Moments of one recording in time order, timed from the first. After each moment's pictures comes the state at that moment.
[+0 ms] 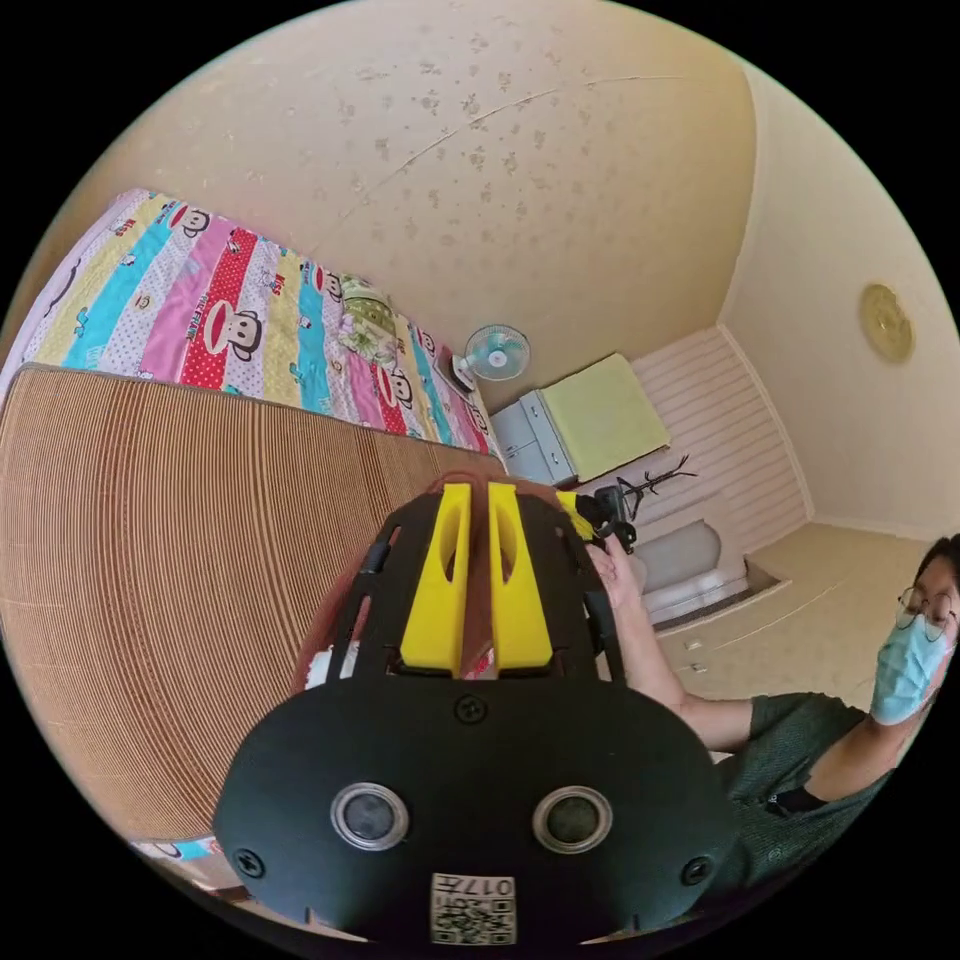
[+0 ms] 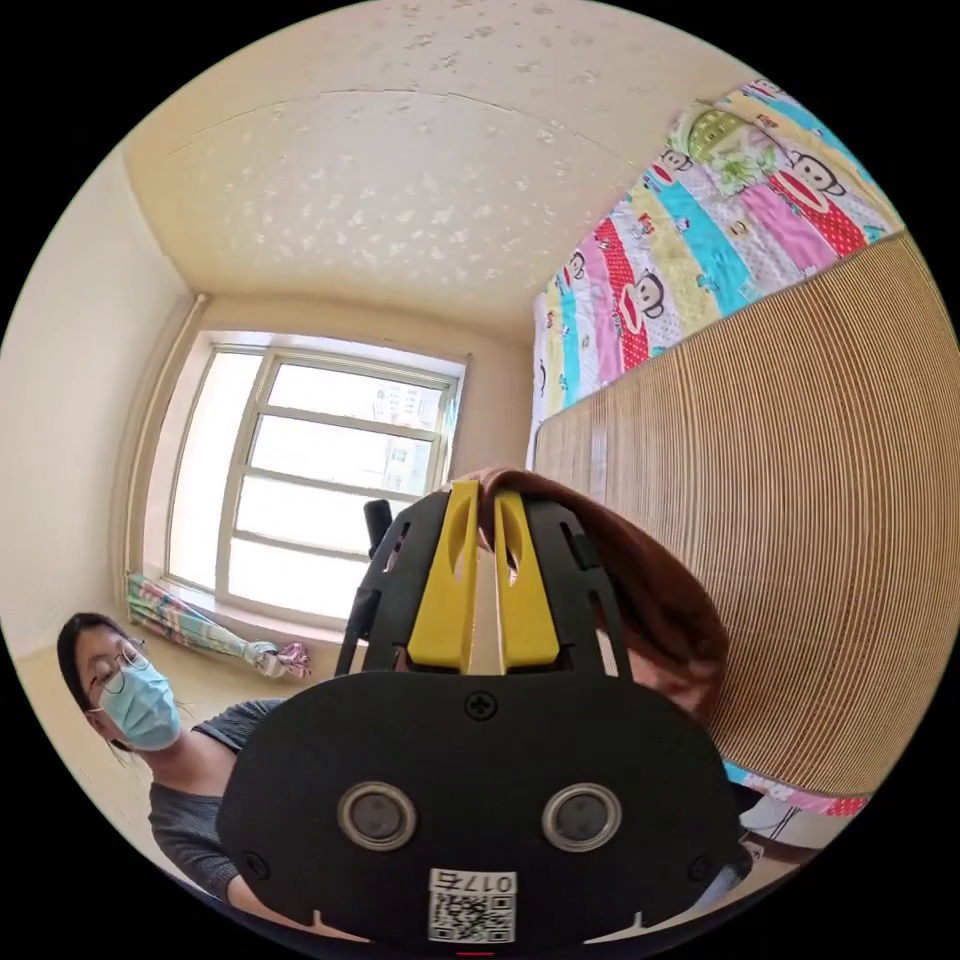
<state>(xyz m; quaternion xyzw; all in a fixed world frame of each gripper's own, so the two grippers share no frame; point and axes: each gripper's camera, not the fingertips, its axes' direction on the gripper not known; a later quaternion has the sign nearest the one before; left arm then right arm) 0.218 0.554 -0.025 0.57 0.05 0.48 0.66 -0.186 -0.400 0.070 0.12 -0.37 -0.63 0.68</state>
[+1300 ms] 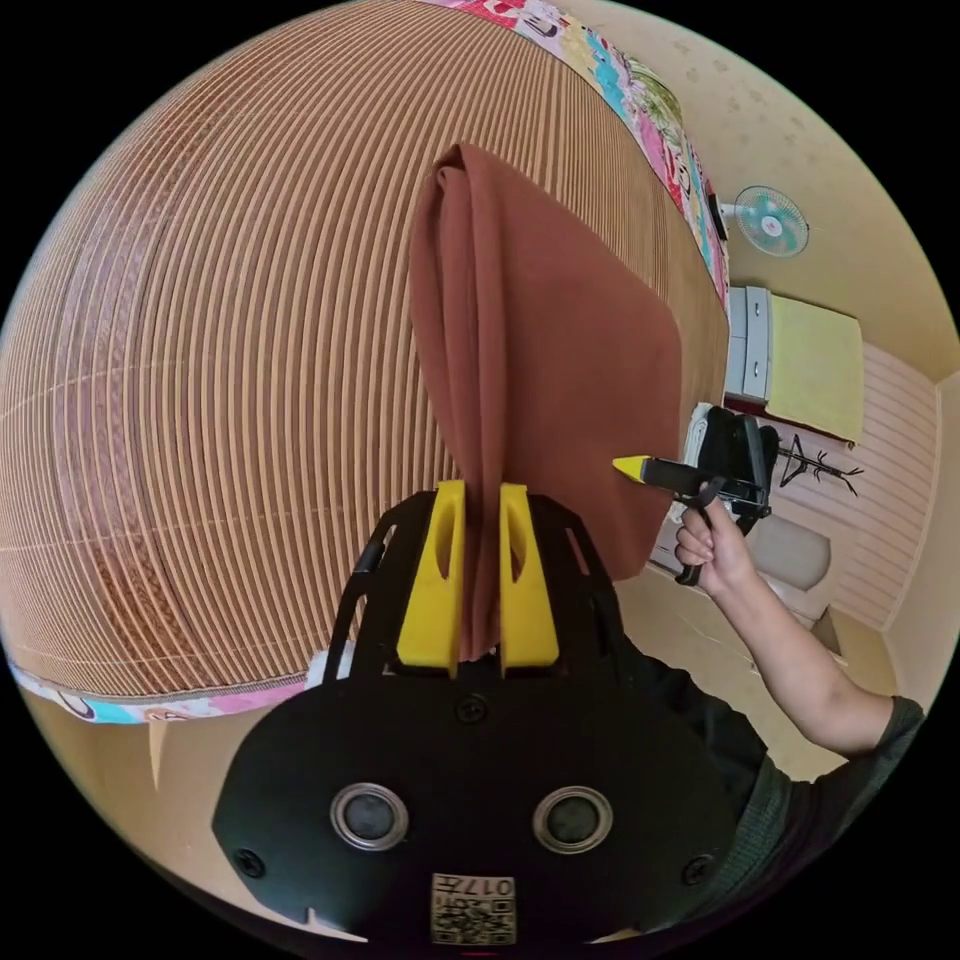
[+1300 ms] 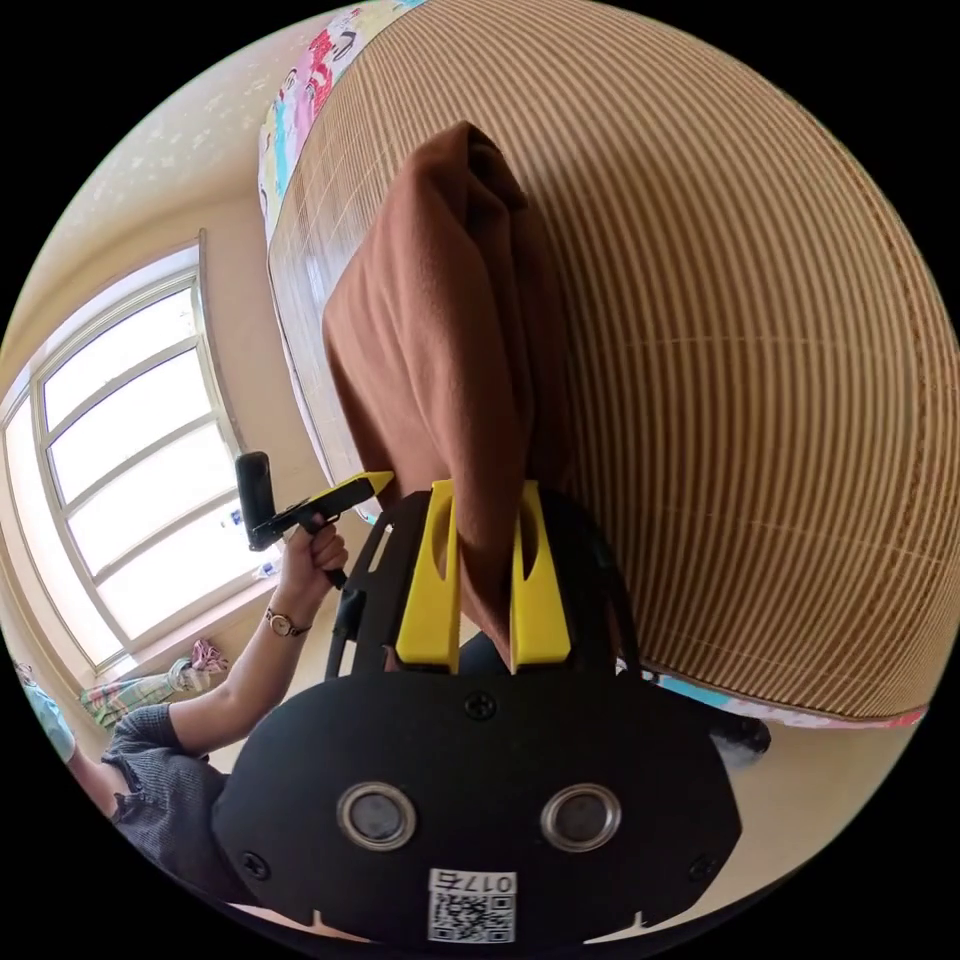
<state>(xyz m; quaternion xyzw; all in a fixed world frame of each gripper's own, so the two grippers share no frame) 0.105 0.326 0.048 0.46 -0.05 0.23 0.86 -0.401 -0.656 0.309 -0.02 -0.11 -0.56 0.82</state>
